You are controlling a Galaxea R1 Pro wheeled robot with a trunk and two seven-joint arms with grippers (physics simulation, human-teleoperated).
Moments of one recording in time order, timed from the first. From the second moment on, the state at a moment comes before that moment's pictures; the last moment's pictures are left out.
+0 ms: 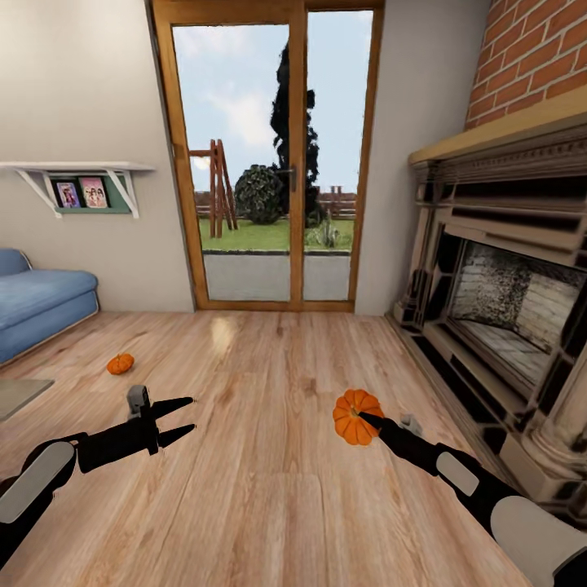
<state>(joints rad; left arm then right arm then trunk) -0.45 0.49 -0.18 -1.08 1.43 0.99 -0.58 -0.75 -0.24 0.55 -0.34 -1.26 0.30 0.61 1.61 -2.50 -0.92</state>
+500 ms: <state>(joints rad) -0.45 0.49 -0.18 -1.08 1.42 0.99 -0.58 -0.75 -0.24 0.55 -0.34 -1.26 0.30 0.61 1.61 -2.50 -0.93</state>
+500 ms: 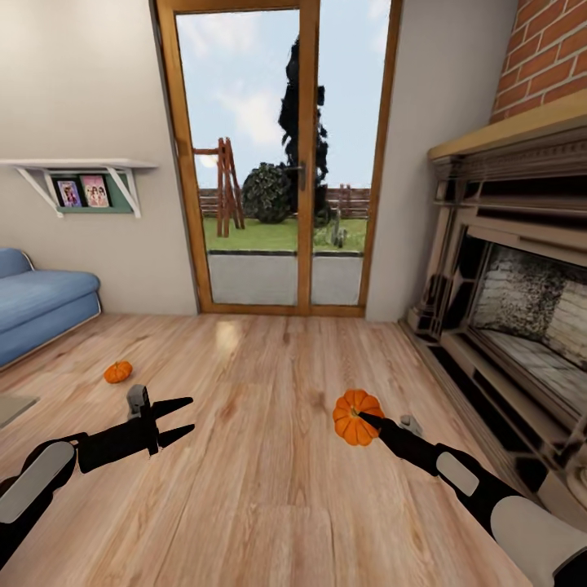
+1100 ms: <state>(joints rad) -0.45 0.49 -0.18 -1.08 1.42 0.99 -0.58 -0.75 -0.24 0.54 -0.34 -1.26 0.30 0.61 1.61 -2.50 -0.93</state>
